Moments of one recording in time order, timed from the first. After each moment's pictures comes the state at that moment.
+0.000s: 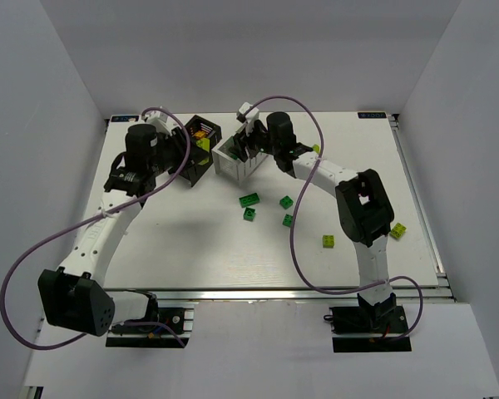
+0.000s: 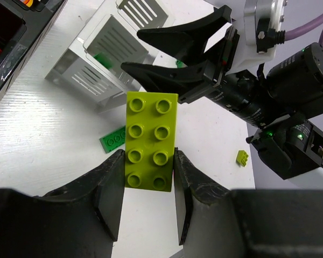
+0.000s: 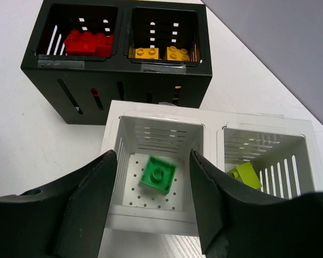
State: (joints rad) left arm -0.22 1.27 1.17 -0.31 0.31 -0.63; right arm 0.58 2.11 1.62 0.23 -0.44 -0.19
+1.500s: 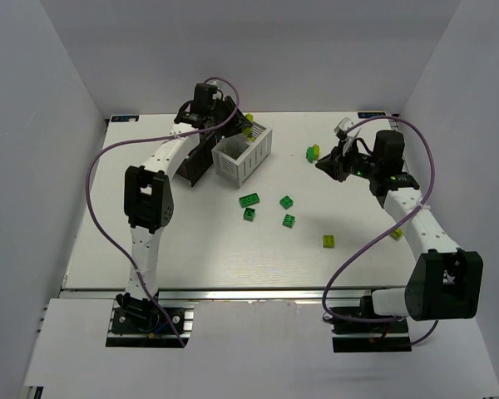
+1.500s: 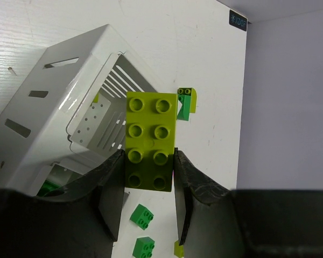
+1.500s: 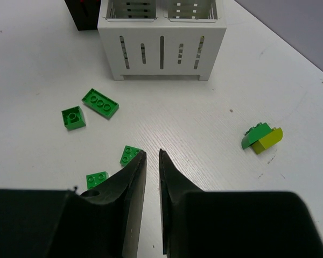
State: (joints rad) left arm -0.33 2.26 2.10 -0.40 0.34 -0.78; right arm 0.09 1.33 1.00 -0.08 -0.82 -0.35
